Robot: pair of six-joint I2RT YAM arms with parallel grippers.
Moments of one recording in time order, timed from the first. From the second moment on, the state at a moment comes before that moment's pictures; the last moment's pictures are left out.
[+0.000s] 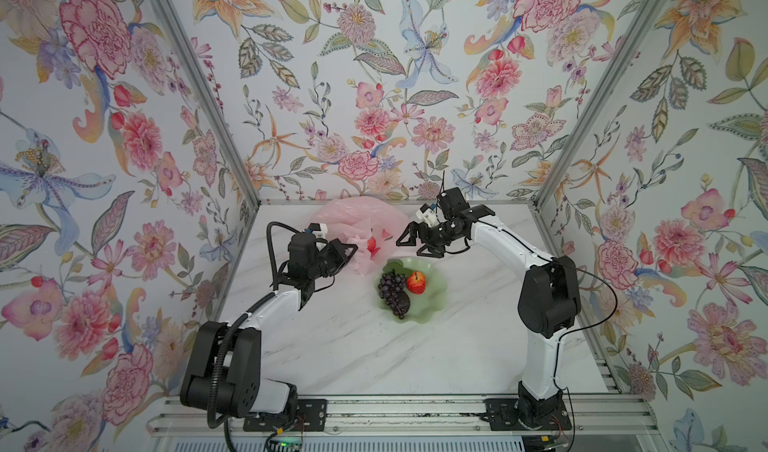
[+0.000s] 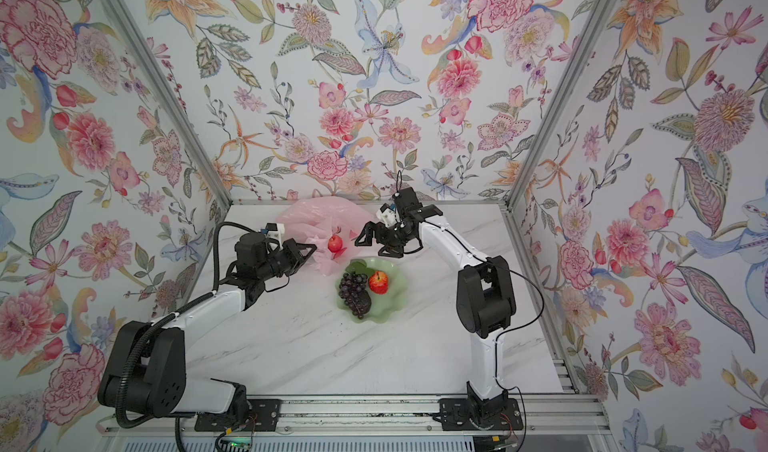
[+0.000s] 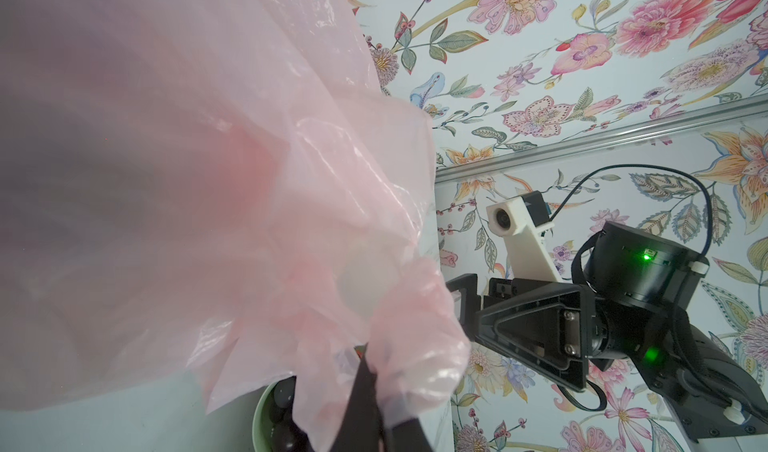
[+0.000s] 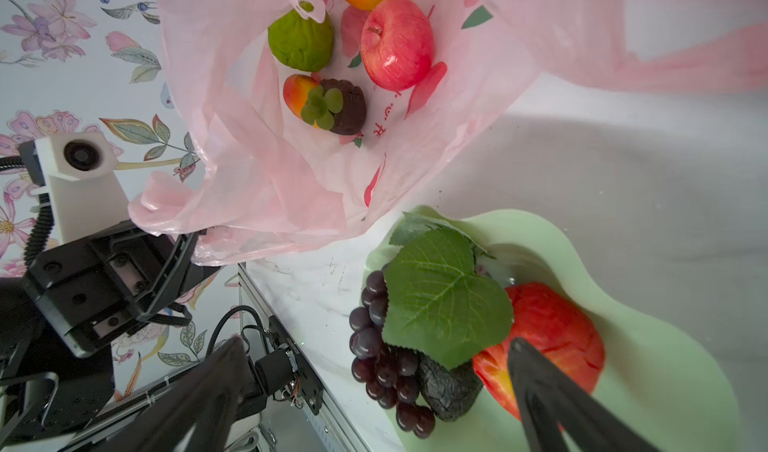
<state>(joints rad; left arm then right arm) -0.21 1.42 0.76 0.28 0.52 -0.99 0.44 1.99 1.75 -0.80 -0.67 0.47</state>
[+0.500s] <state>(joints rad) -0.21 1.42 0.74 0.27 0.52 -1.00 0.45 1.97 1.75 -0.94 -0.54 0.33</state>
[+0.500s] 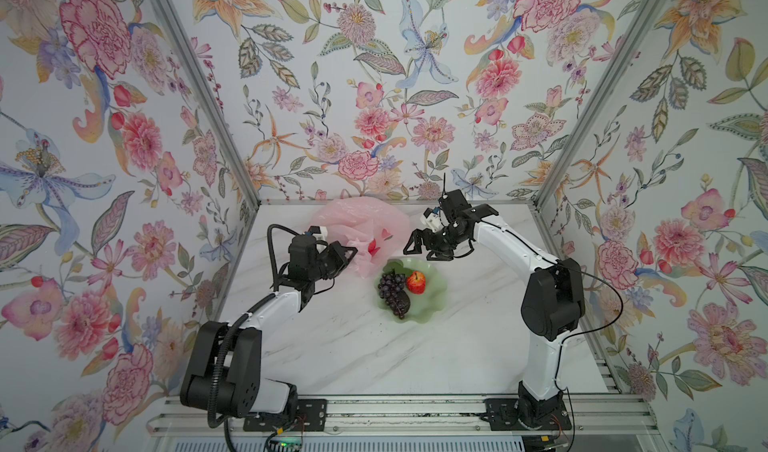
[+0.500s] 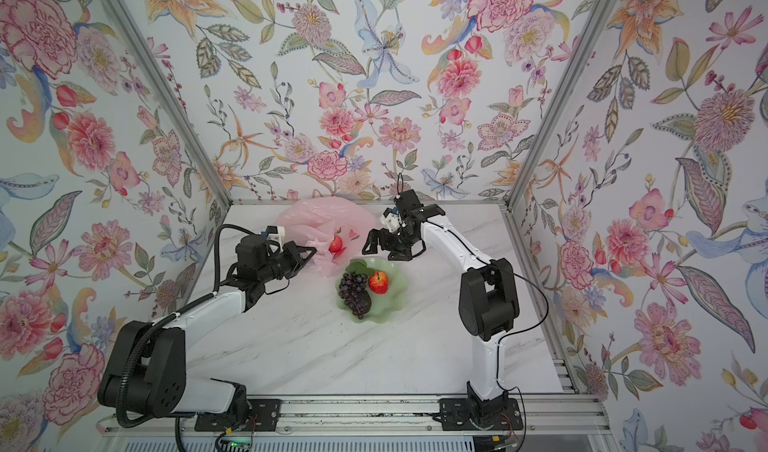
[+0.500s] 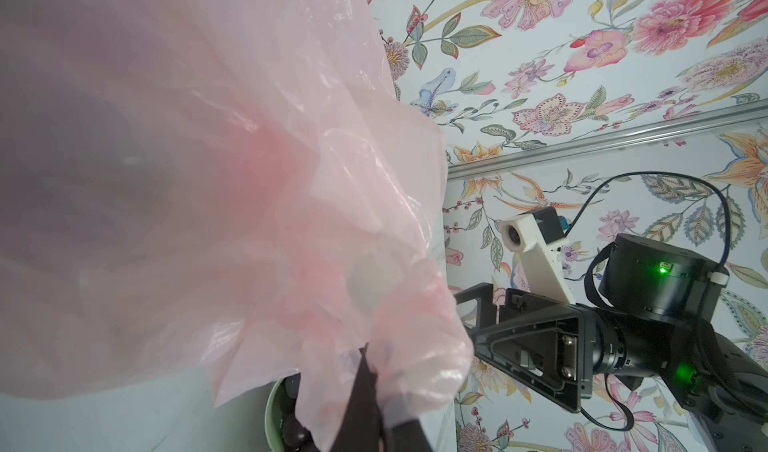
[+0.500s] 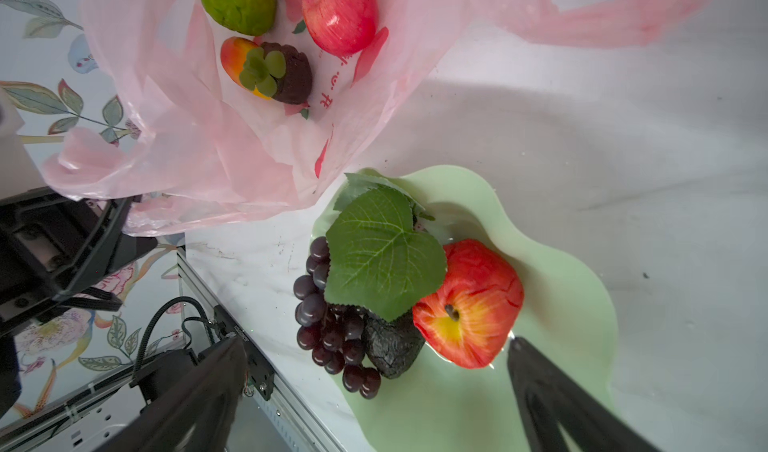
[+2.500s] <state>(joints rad) -0.20 1.32 0.66 0.25 0.51 -0.99 0.71 2.32 2.11 -1.38 0.14 0.03</state>
